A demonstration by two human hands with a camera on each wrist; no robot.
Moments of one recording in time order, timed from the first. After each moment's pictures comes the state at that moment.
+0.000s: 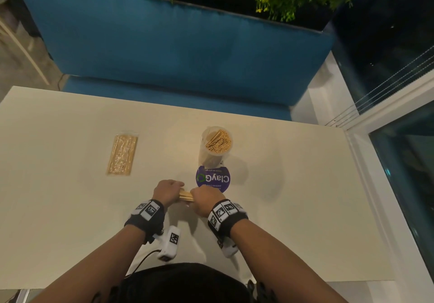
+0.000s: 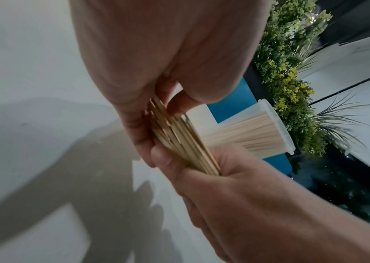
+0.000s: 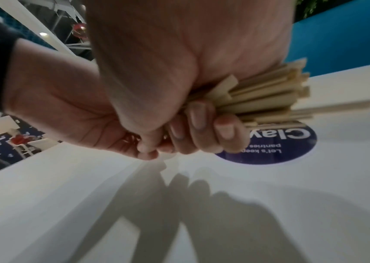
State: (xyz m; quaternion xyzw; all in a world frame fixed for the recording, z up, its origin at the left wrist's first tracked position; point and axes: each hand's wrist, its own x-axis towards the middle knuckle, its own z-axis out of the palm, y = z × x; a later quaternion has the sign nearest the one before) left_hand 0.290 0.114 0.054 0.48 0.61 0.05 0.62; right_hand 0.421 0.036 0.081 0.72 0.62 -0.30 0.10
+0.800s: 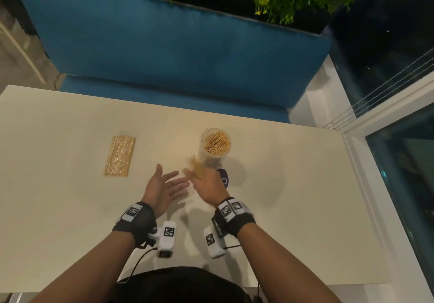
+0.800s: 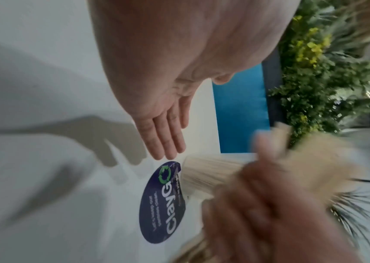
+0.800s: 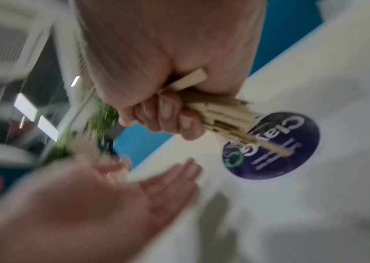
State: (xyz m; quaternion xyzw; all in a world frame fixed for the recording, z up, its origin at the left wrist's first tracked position) left_hand 0.286 0.117 0.083 0.19 0.49 0.18 0.83; right_hand 0.432 0.052 0.124 0.75 0.39 -0.42 -0.33
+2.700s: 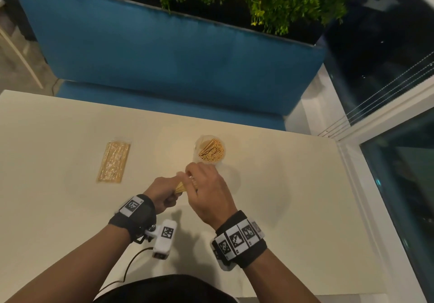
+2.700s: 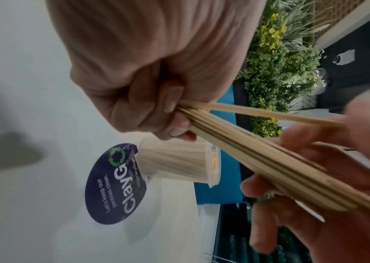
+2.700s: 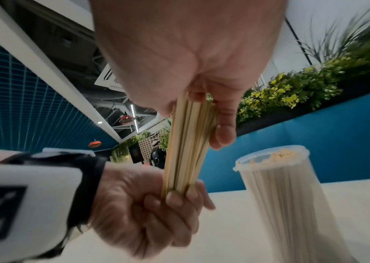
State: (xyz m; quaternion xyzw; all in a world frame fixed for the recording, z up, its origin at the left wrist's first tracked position) left_hand 0.315 0.120 0.134 0.37 0.56 0.08 0.74; right_hand 0.426 0.025 0.196 0.70 0.64 -0.11 -0.28
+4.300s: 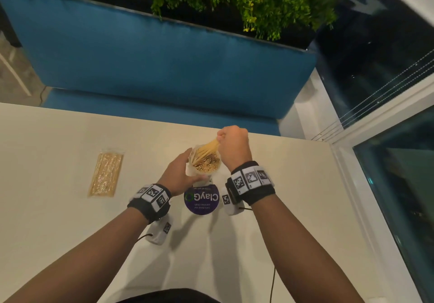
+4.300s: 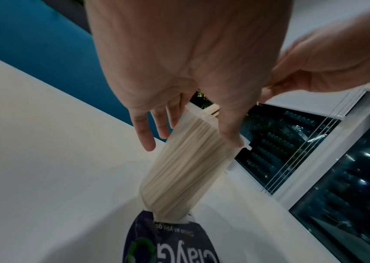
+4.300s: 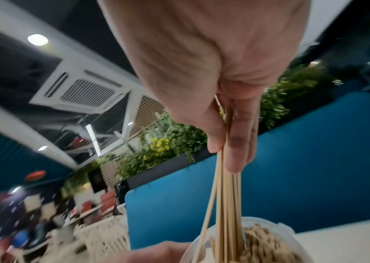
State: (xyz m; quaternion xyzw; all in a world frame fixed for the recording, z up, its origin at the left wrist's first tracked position) left_hand 0.370 0.162 0.138 0.76 0.37 0.13 0.52; right_hand 0.528 0.119 0.230 0.86 0.40 -0.16 -0.27
